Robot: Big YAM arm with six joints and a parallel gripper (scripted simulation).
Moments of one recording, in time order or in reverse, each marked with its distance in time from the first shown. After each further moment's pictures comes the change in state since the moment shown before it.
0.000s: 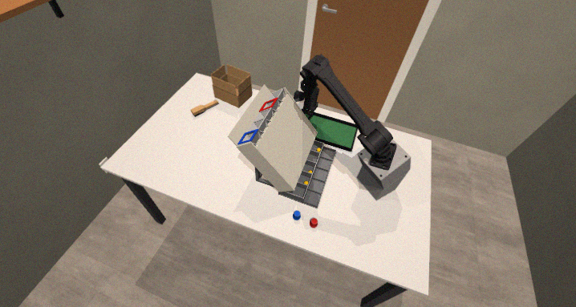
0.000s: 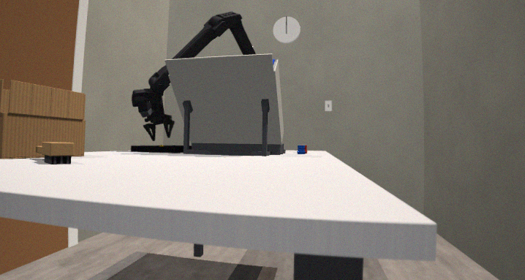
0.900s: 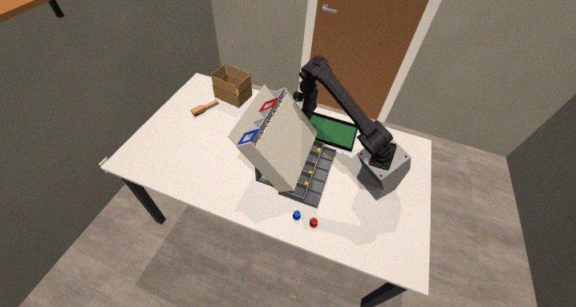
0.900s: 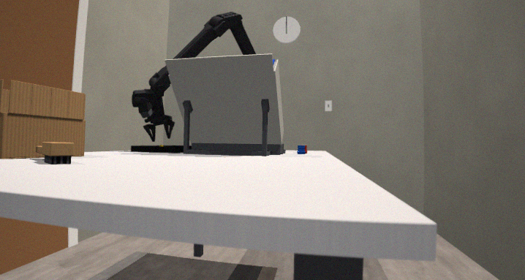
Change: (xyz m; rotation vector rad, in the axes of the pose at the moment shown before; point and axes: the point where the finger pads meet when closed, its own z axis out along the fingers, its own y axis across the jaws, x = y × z) arm -0.005 0.003 0.004 0.003 -0.003 -0.011
